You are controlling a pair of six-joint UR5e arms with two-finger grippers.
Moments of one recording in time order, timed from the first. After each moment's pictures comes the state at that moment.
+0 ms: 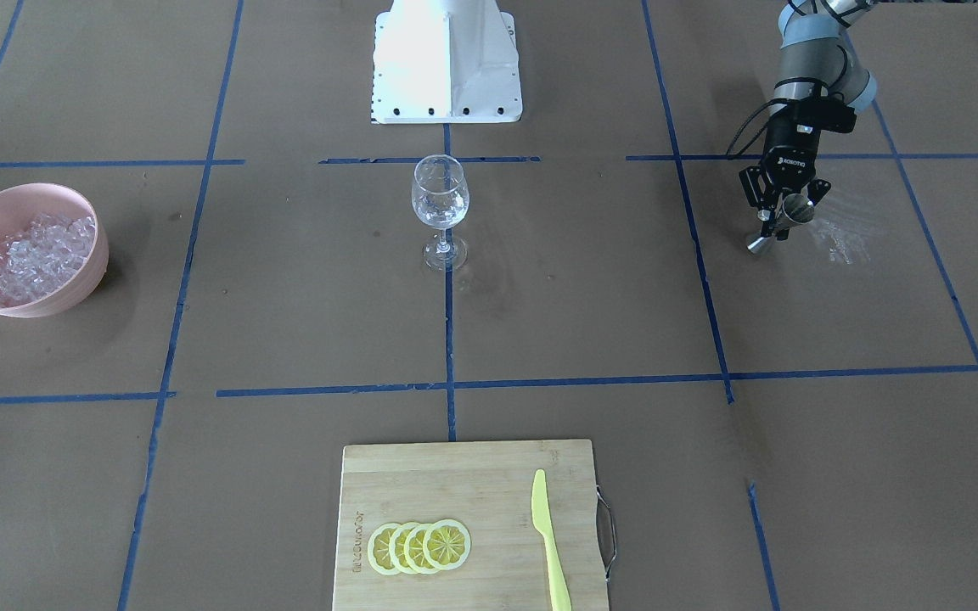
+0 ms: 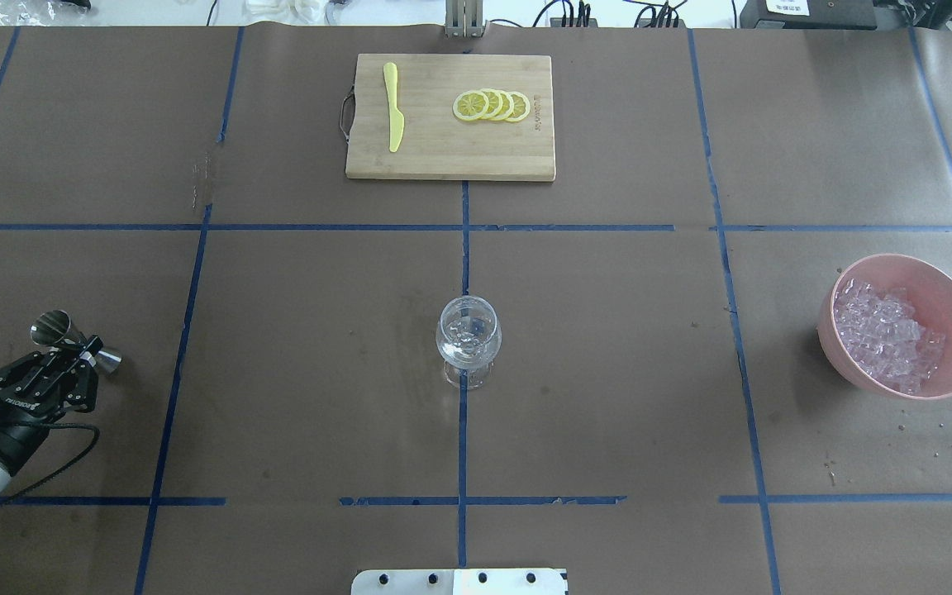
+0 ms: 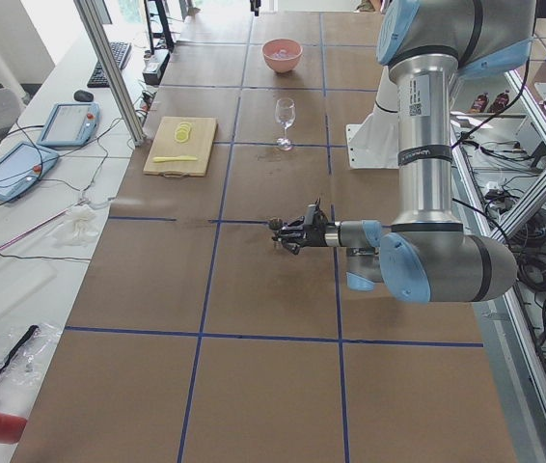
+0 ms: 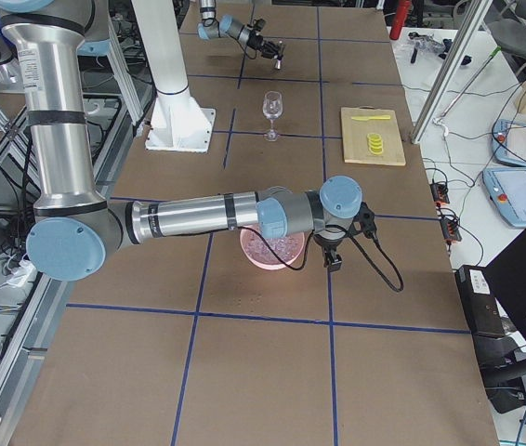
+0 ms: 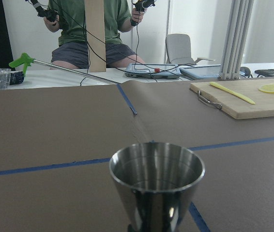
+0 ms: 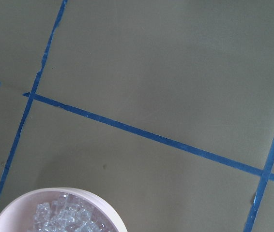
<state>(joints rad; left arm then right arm) -0.11 -1.35 -1.51 -3.20 -0.56 -0.99 1.46 -1.48 1.64 -1.49 2.52 -0.05</state>
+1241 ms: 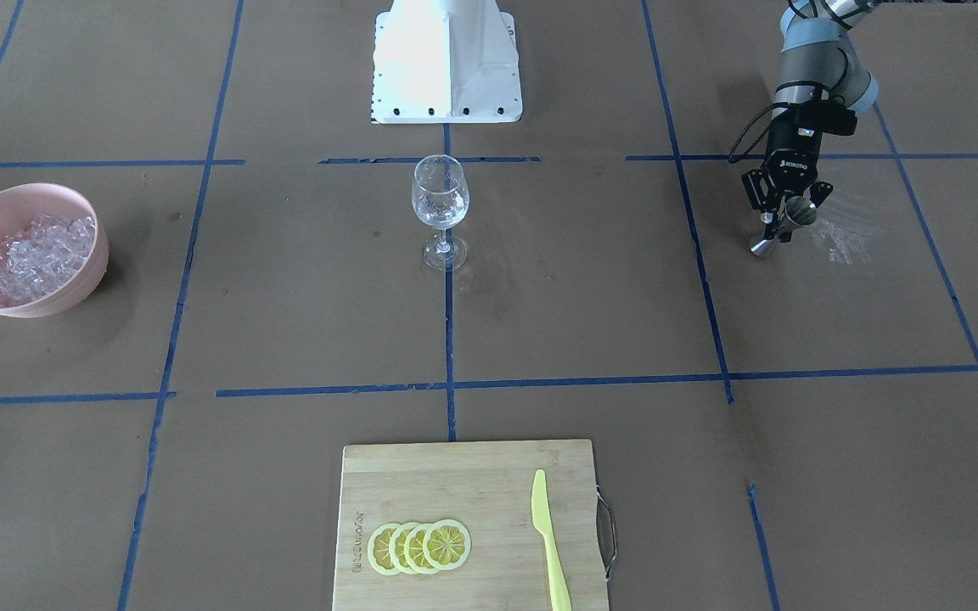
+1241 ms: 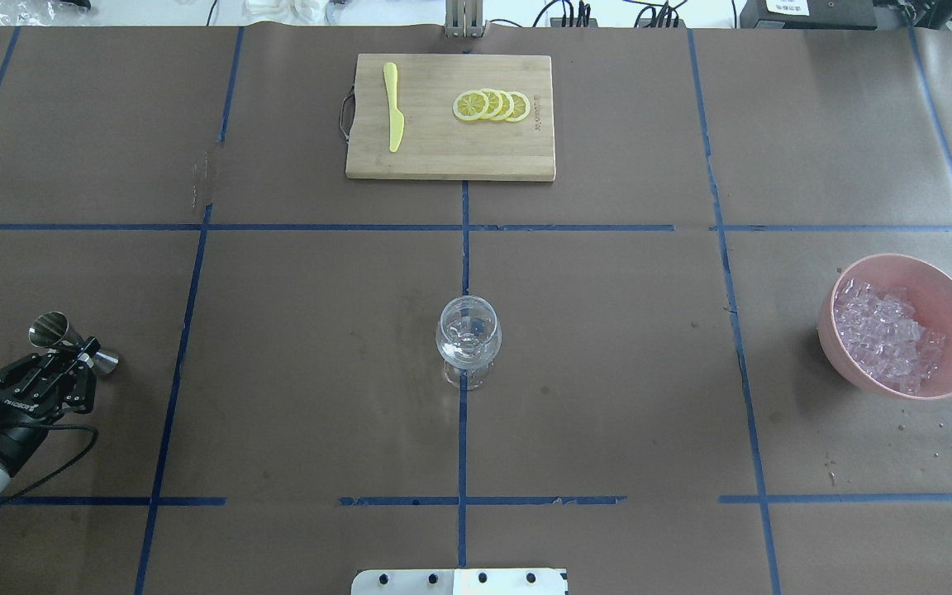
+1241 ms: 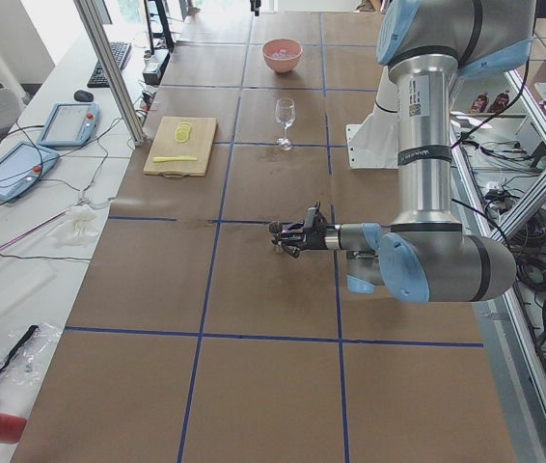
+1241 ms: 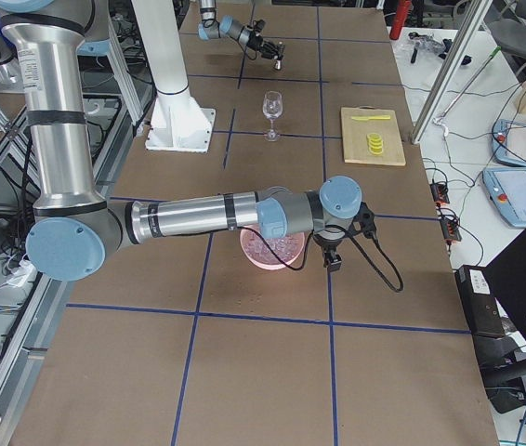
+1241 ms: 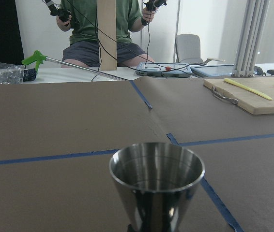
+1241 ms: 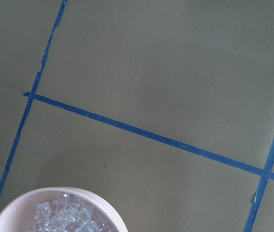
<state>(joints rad) -0.11 -1.36 -1.49 -3.20 -0.55 -1.00 1.46 -1.48 1.64 -1.49 2.52 -0.05</state>
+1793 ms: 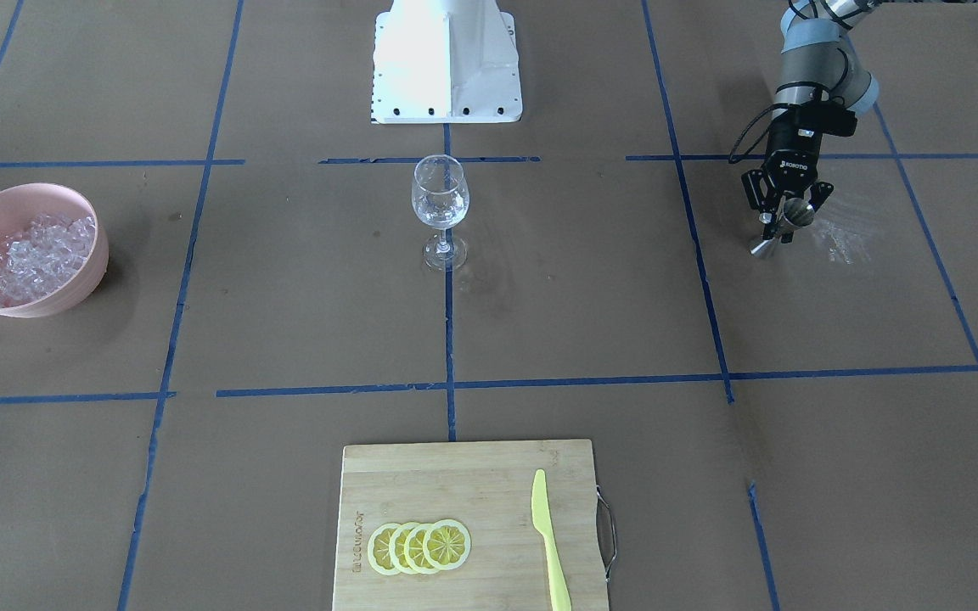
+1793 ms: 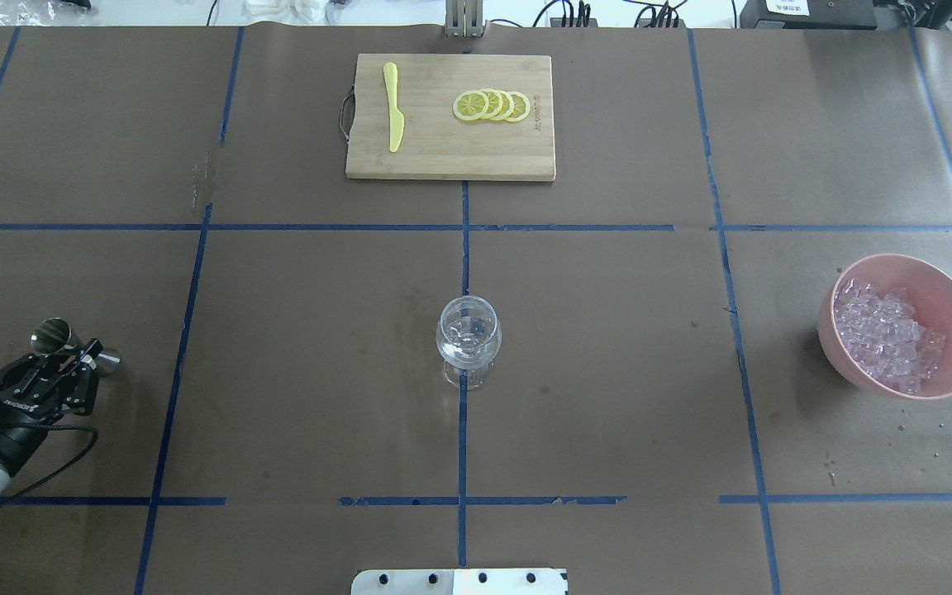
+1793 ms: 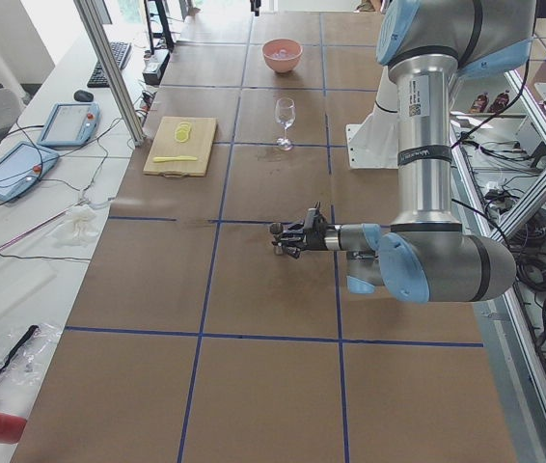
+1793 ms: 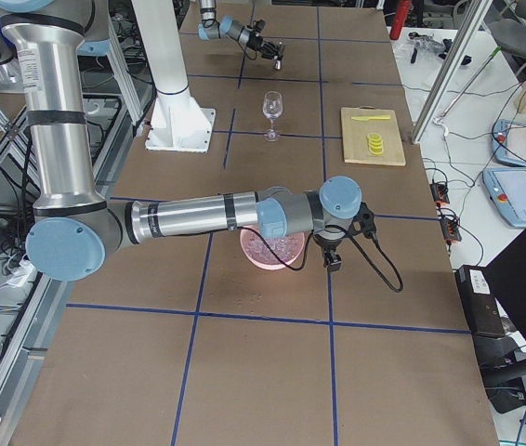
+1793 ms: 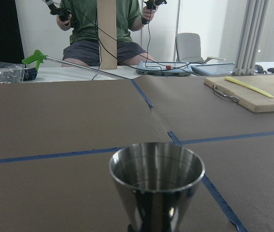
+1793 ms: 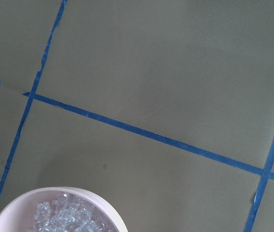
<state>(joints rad) -0.11 -1.36 -1.49 -3.20 -0.56 -1.00 1.46 -1.48 1.64 -1.49 2.52 -0.05</state>
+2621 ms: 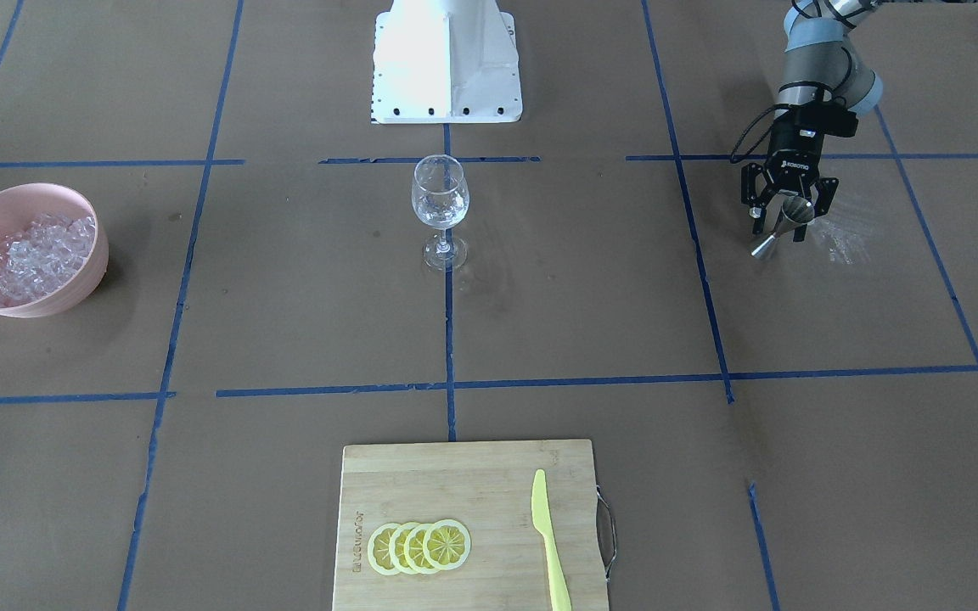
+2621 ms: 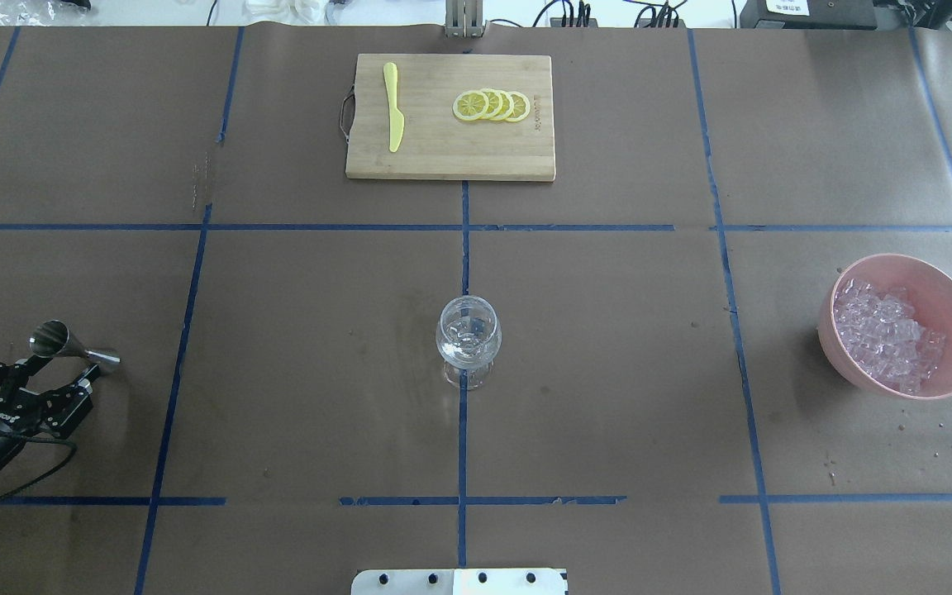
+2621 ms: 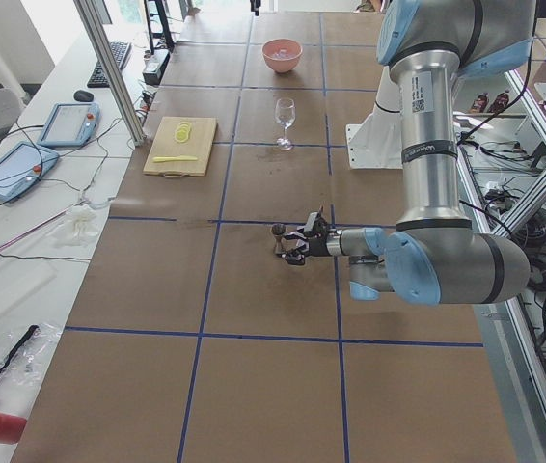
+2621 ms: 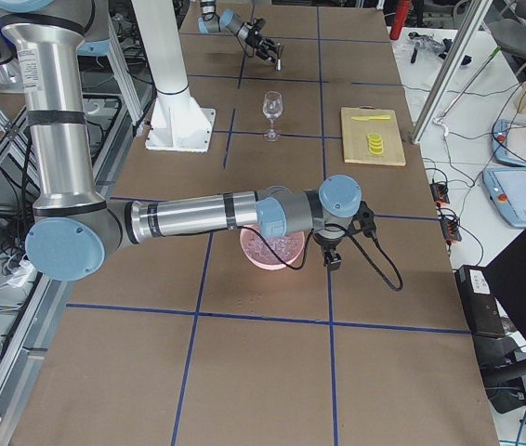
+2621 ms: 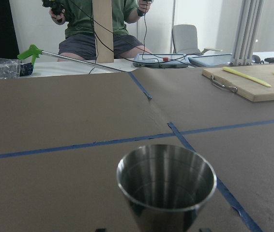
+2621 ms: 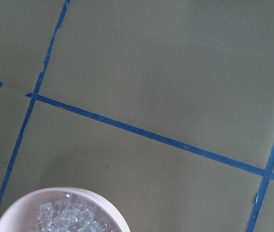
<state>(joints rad) -0.12 -1.26 -1.54 -3.20 -0.74 -0.92 1.46 -1.49 1.65 -1.49 2.52 -0.04</state>
